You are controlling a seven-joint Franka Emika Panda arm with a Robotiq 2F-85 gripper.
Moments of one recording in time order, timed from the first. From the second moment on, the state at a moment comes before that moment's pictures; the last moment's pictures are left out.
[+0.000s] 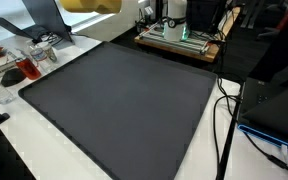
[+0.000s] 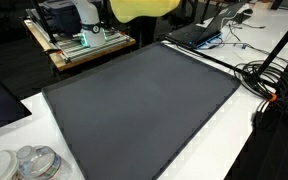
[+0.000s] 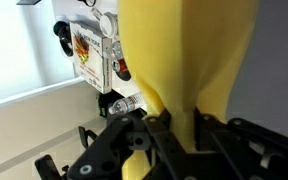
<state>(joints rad) 0.11 -0.07 0.15 -2.01 -0.85 1.86 0.41</state>
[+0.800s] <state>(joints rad) 0.11 -0.07 0.16 -2.00 -0.87 1.86 0.44</state>
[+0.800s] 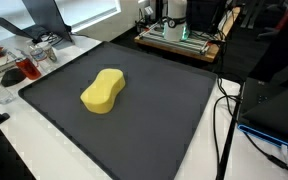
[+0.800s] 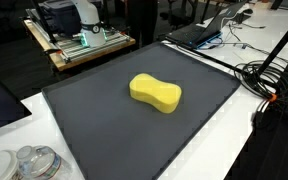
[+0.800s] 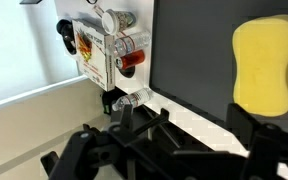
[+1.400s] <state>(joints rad) 0.10 -0.04 0.12 -2.00 -0.71 1.97 0.35</state>
